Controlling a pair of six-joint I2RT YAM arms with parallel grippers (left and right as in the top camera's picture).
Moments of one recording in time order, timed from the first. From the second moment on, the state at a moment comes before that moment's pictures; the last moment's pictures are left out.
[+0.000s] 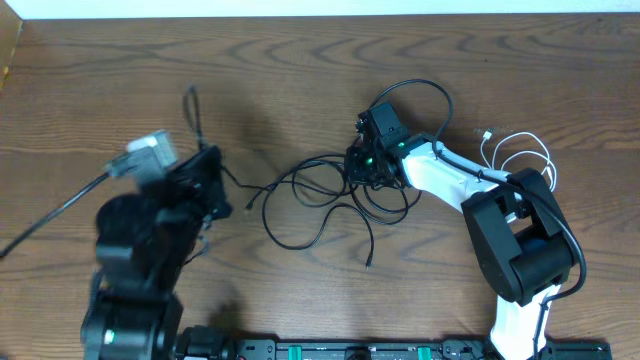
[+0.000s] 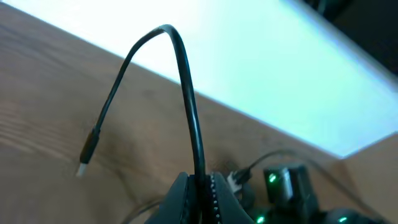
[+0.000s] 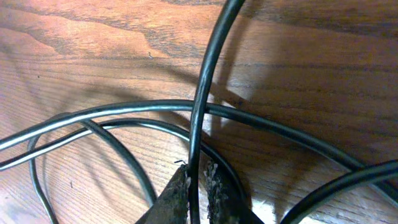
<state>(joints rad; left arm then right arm) -0.08 0.66 0.90 -0.54 0.12 -0.56 0.51 2.02 1.22 -0.34 -0.32 0.62</state>
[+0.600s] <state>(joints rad) 0.01 0.54 1.01 -0.45 0.13 -0.74 0.51 2.02 1.22 -0.34 -0.33 0.62</state>
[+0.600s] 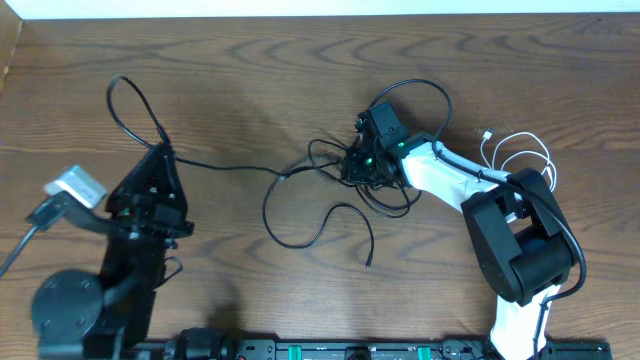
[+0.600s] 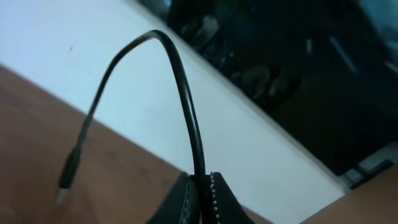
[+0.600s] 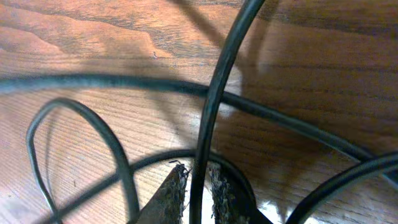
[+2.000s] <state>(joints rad) 0.12 1.67 2.53 -1.69 0.32 -0.37 0.51 2.04 1.24 -0.34 -0.31 0.59</state>
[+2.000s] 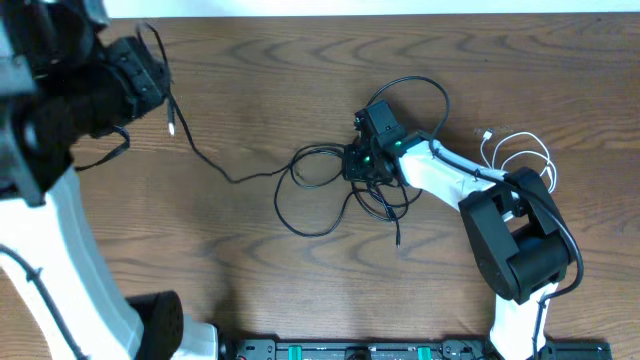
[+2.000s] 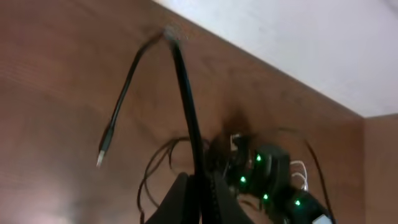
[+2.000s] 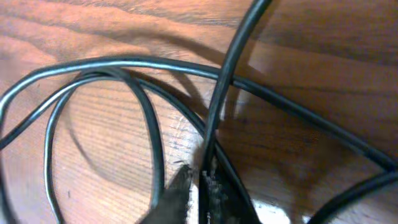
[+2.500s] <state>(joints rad) 0.12 1.71 2.16 -1.70 0.33 -0.22 0.49 2.02 1.22 -0.40 -0.43 0.43</state>
